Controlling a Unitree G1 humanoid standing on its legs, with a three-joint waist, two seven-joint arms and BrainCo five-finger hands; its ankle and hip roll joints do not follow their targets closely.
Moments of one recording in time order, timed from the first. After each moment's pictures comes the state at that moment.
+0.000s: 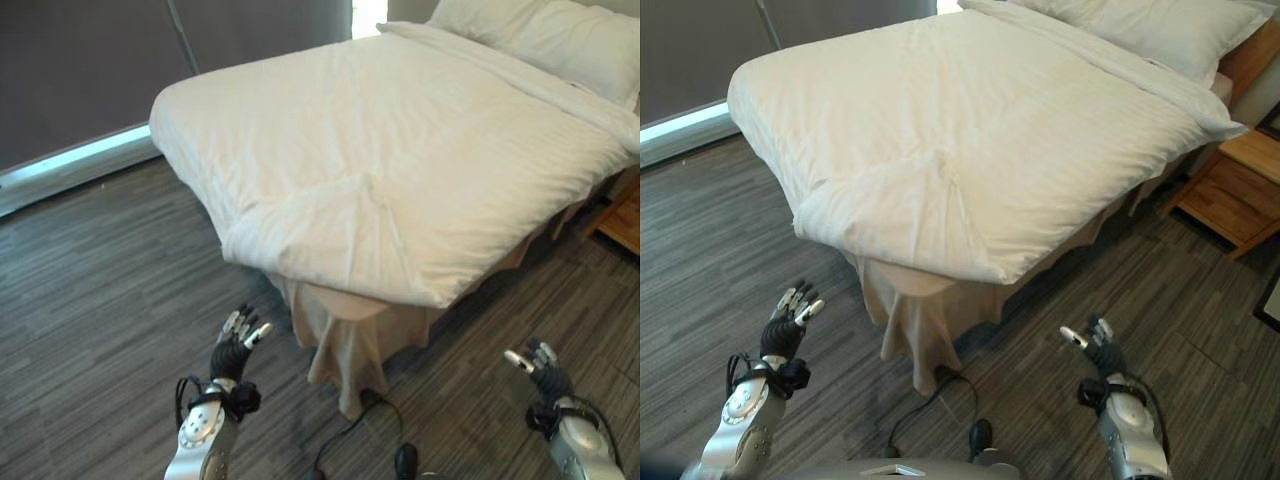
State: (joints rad) left arm 0.22 0.32 0.00 0.07 -0.50 -0.12 0.02; right arm 0.11 -0.41 -0.08 0.38 0.39 -0.09 -0.08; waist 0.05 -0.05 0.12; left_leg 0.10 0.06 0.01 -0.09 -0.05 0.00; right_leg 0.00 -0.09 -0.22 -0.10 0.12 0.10
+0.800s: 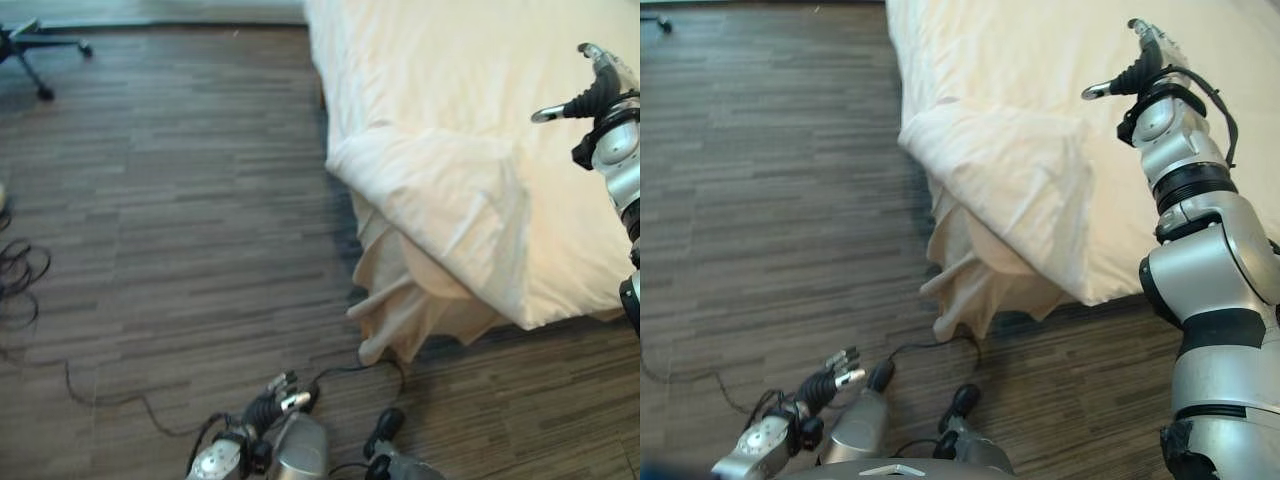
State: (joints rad) left arm 0.21 0.53 -0.36 0.31 -0.54 -0.06 -0.09; right arm -1.40 -0.76 0.67 1.27 -0.09 -0.04 -0.21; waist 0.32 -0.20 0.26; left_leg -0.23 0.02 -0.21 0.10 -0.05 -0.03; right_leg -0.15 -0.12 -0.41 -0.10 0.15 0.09
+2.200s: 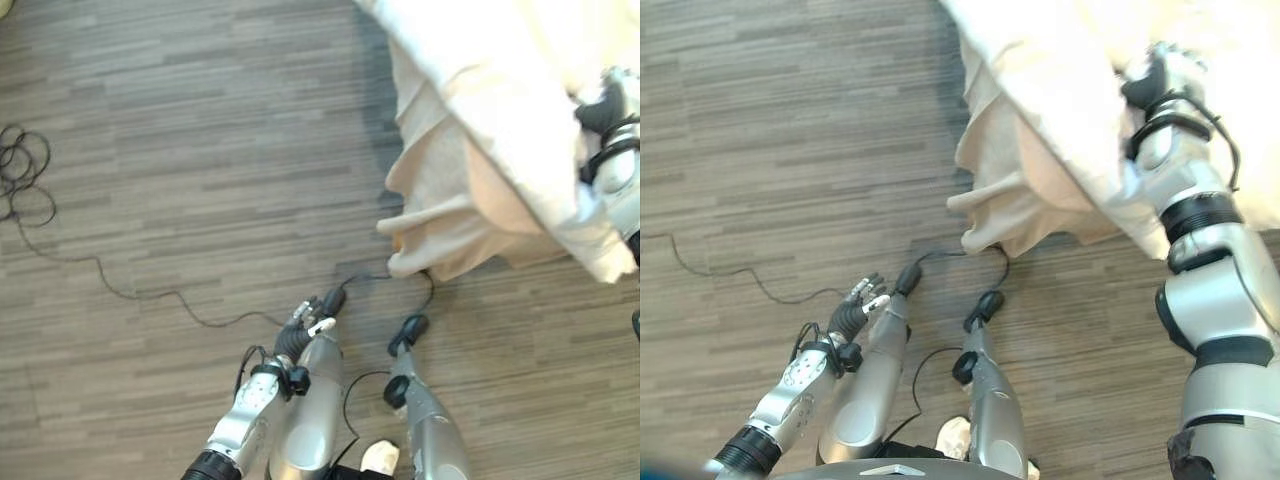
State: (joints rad) left arm -0.01 0.39 -0.41 0.27 -0.63 -0.12 0.06; right arm -1.07 -0.80 0.59 0.85 -0.24 -0.05 -0.35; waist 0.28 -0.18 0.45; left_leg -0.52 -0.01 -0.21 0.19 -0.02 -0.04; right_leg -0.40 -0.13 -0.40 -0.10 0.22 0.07
